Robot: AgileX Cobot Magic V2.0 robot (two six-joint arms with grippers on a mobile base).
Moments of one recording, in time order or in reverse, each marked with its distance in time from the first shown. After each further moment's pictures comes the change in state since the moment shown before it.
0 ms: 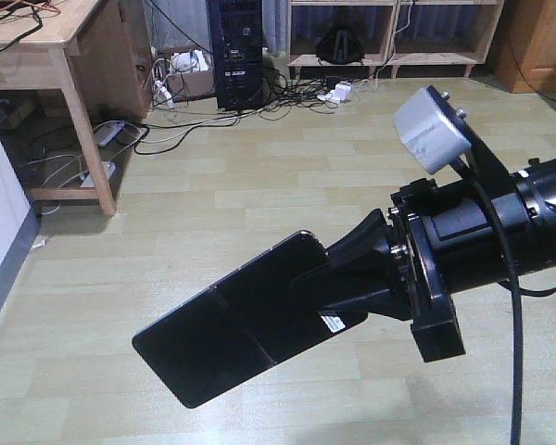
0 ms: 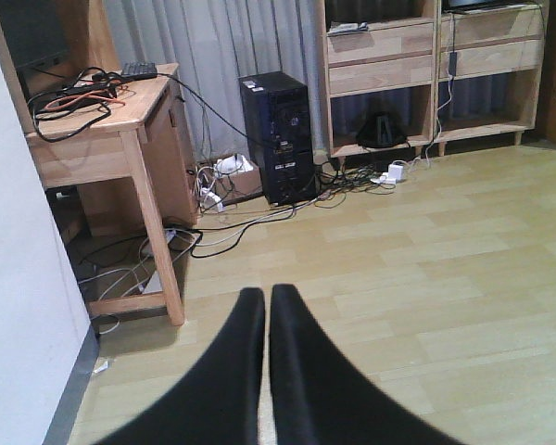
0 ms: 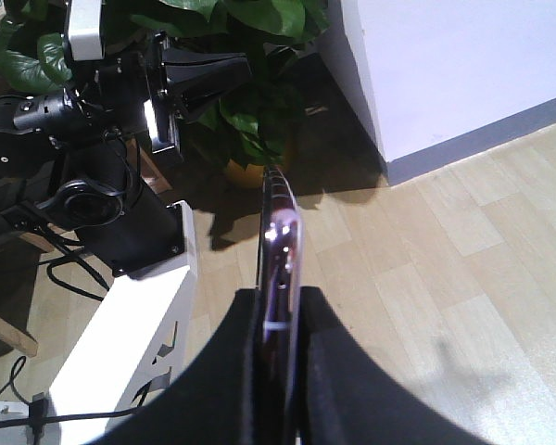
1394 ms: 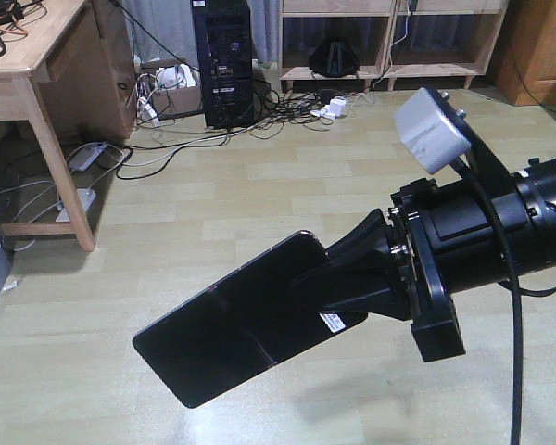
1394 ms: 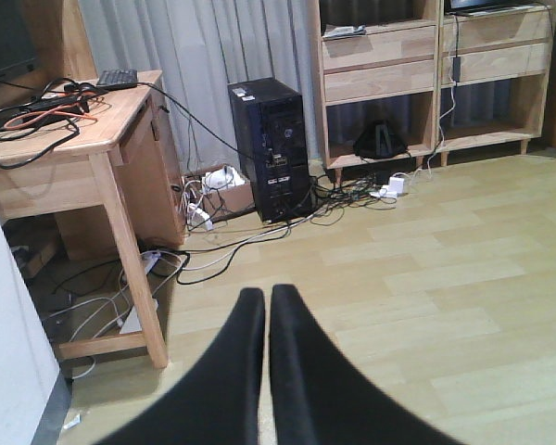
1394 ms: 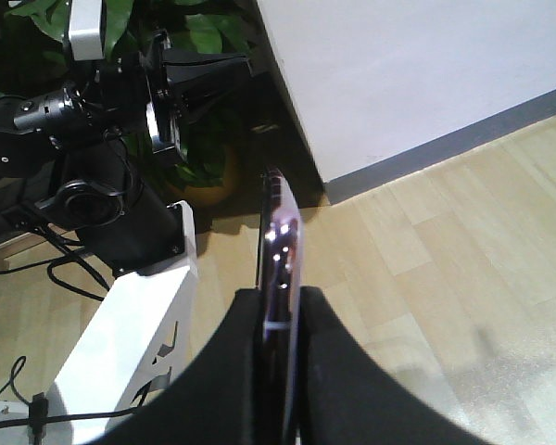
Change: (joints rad) left arm 0.000 0.000 0.000 0.000 0.000 0.000; right arm 0.000 0.000 0.000 0.000 0.000 0.000
